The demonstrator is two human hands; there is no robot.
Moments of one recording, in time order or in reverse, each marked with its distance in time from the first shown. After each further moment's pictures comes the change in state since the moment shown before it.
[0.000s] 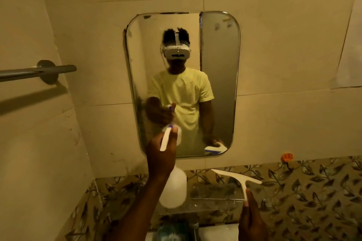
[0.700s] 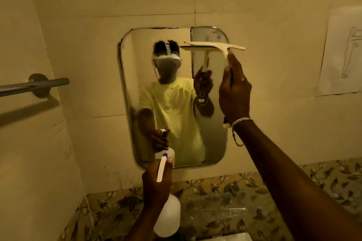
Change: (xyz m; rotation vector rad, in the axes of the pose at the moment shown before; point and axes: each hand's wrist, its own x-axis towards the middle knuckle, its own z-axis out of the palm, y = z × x) left_hand -0.033 -0.044 -0.001 0.028 -0.056 0.006; right_hand 0.258 -0.258 -0.029 0.432 0.168 -0.354
